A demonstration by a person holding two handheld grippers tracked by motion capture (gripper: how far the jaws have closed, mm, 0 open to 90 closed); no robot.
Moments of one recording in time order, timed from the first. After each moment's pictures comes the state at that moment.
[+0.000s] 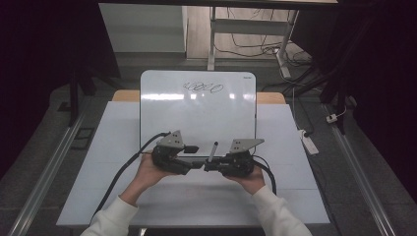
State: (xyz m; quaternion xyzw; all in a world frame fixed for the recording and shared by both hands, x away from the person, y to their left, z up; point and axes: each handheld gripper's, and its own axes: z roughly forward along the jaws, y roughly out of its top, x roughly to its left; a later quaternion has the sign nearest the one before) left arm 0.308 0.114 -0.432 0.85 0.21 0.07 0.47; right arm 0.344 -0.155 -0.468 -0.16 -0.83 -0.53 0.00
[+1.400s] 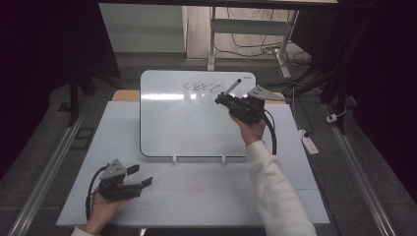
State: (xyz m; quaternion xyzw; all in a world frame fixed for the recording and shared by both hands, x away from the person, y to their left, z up) left arm 0.243 0.230 -0.516 0.78 0.42 0.15 0.45; right arm 0.442 -0.156 -0.381 -0.27 -0.69 -0.64 -0.17
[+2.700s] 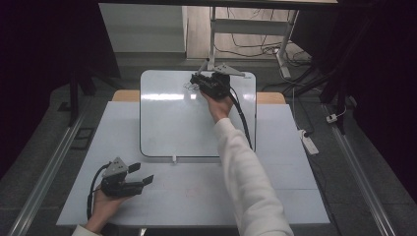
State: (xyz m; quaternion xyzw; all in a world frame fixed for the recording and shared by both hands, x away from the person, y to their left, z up) left arm 0.252 0.230 -0.520 0.78 0.42 0.15 0.45; right arm 0.524 -0.063 -0.387 -0.31 -0.69 -0.63 -0.18
